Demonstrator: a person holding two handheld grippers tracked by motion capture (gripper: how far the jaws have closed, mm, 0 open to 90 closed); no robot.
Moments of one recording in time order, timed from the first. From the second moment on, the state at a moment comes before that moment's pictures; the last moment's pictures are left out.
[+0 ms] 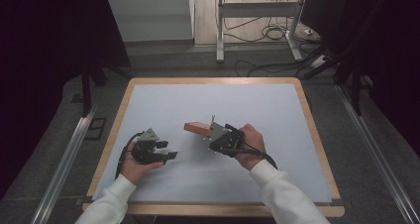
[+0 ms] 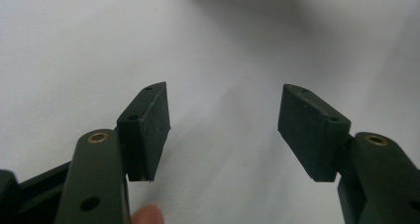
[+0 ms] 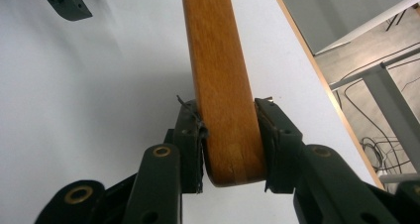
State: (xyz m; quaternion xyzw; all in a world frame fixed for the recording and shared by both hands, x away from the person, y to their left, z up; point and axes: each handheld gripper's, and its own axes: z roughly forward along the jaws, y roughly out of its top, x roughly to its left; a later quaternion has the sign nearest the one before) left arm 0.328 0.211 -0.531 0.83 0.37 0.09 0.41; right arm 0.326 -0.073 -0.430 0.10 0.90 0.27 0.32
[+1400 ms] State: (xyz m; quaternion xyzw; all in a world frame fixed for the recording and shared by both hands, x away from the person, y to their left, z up) left arm 0.327 0.209 -0.529 0.82 0.37 0.09 0.41; right arm 0.350 -0.113 -0.400 0.17 0.89 0.33 0.27
